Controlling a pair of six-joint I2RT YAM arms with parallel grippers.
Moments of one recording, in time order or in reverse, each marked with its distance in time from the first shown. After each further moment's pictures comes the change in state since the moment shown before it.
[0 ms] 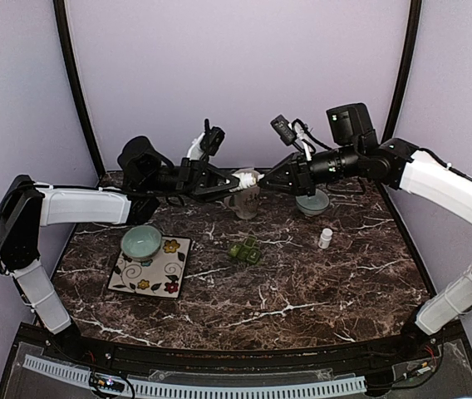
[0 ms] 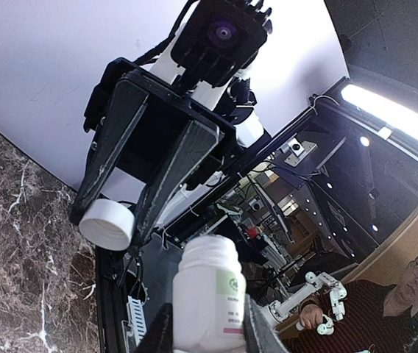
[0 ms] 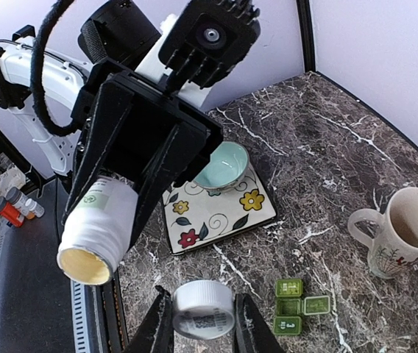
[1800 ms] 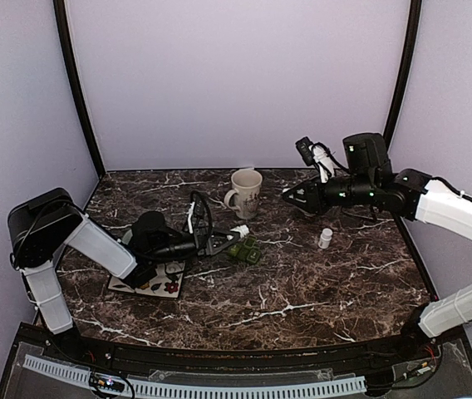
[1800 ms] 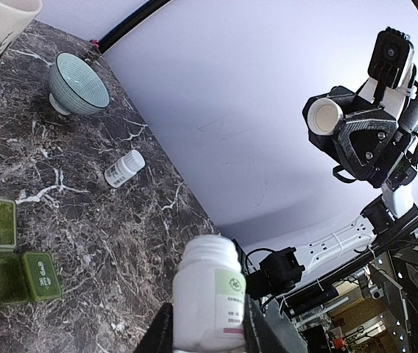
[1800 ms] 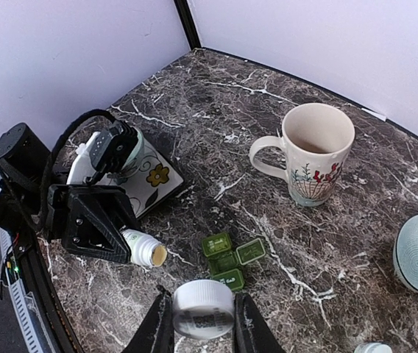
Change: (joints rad) left arm -0.122 0.095 -0.481 0.204 -0.673 0.259; right arm 0.000 -0.180 -0.293 0.116 0.378 0.144
